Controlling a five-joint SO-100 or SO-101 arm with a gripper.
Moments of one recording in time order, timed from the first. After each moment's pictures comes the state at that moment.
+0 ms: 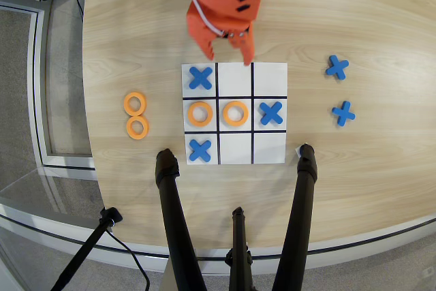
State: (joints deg) arm 11.1 152.0 144.6 67.1 -88.9
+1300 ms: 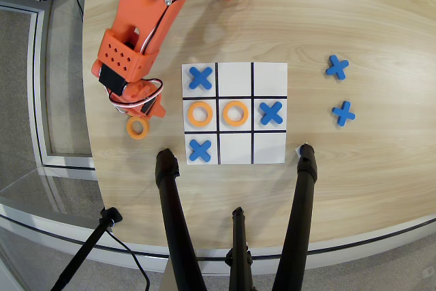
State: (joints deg) arm 36.2 77.5 96.4 48.9 -96.8
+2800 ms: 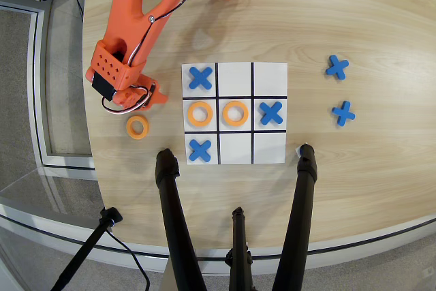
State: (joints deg) arm 39.8 67.9 88.9 59.7 -103.0
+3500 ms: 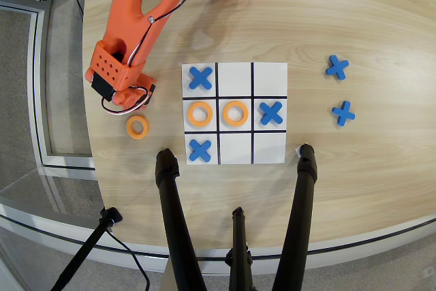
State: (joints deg) arm 39.9 67.6 88.6 61.4 -103.3
